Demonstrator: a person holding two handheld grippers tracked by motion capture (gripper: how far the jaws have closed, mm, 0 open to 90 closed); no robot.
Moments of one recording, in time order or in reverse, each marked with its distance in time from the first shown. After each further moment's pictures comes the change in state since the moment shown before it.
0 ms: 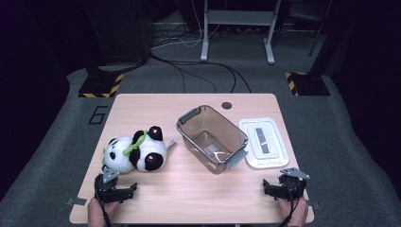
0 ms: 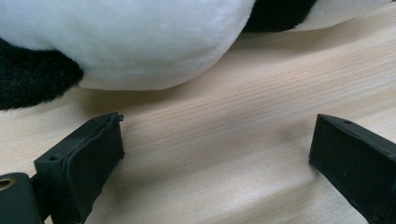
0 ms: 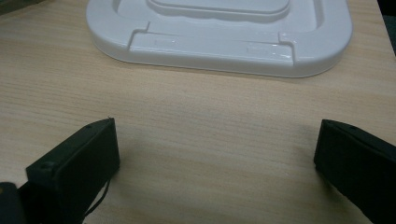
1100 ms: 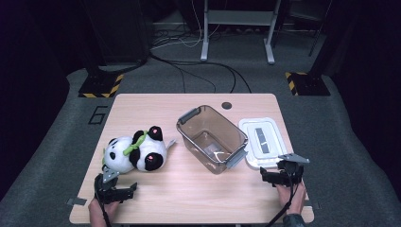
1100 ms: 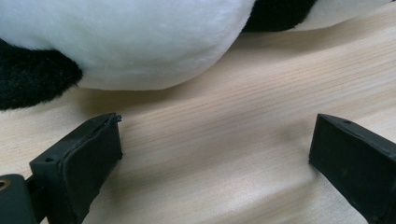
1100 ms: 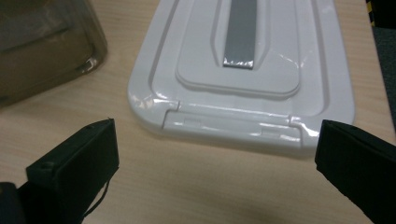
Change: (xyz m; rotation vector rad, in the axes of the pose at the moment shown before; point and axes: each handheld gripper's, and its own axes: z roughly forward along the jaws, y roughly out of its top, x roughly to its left) left arm 0.001 0.000 0.000 0.008 -0.004 0.010; right arm 0.005 0.048 -0.008 -0.022 0.066 -0.010
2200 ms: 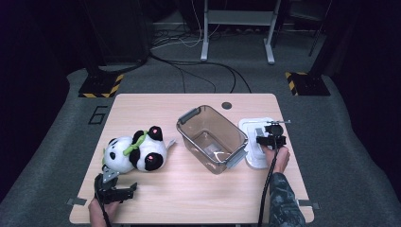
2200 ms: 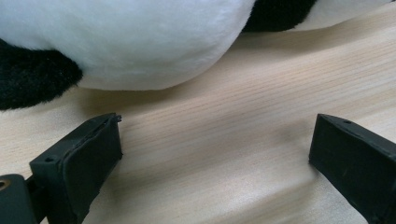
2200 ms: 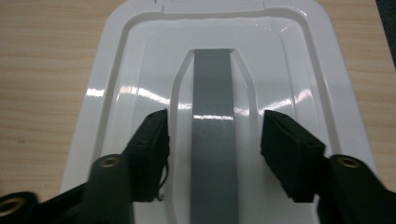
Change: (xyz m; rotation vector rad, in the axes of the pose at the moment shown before) left arm 0.000 0.000 0.000 0.001 -0.001 -0.002; right arm -0.019 0.095 0.103 0.113 -0.089 0.131
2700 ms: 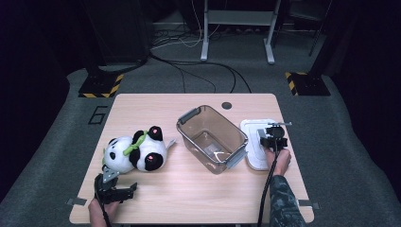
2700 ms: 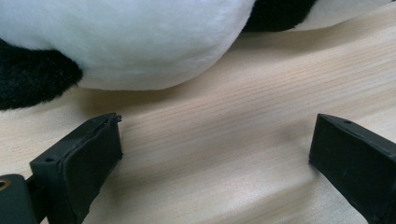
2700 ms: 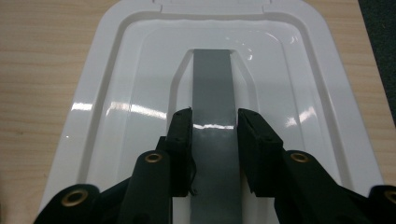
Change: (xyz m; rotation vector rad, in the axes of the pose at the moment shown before) left arm 0.000 0.000 0.000 0.001 0.001 0.001; right arm 0.001 -0.006 -0.007 -0.010 -0.030 0.000
